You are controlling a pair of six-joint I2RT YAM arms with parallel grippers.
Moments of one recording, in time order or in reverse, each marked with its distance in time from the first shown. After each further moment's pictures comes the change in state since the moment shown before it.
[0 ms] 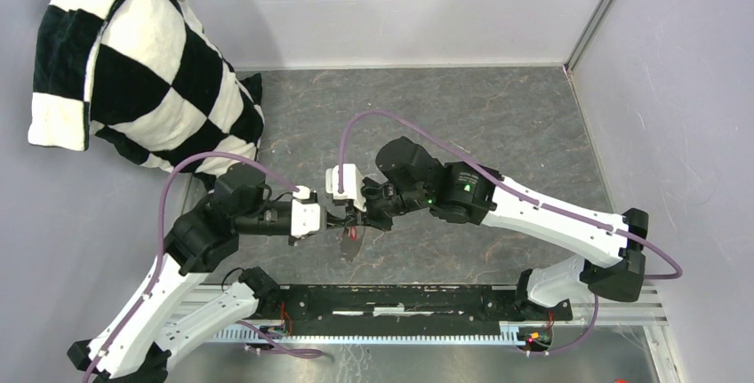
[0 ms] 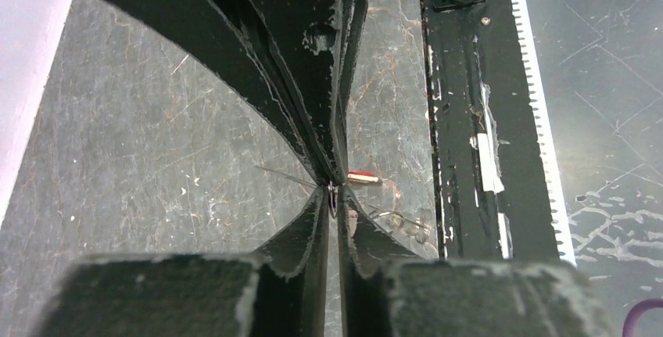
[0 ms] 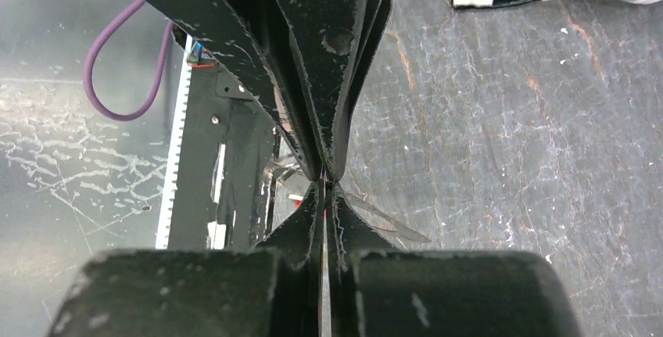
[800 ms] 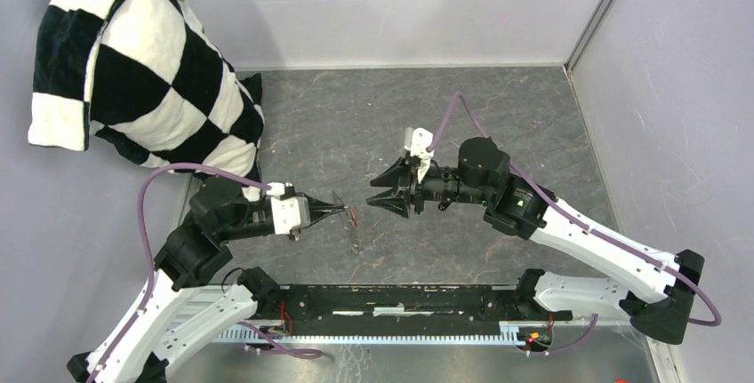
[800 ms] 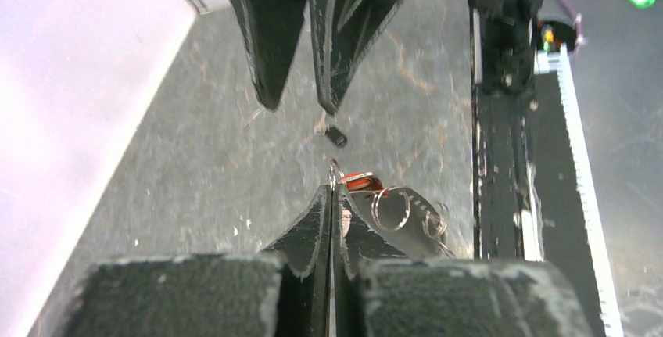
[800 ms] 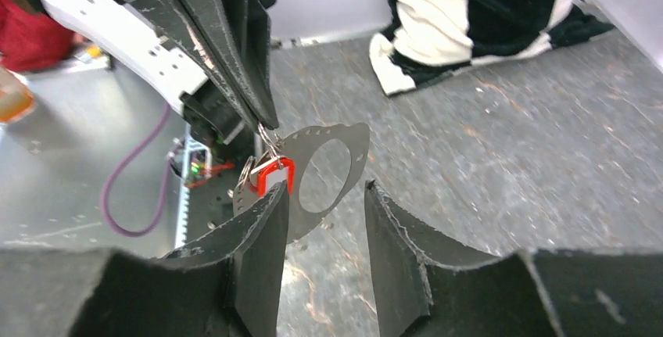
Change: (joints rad) left arm -0.001 -0.094 -0.063 0.230 -0.067 -0.133; right arm -0.178 -0.315 -0.374 0.445 -0.064 0.264
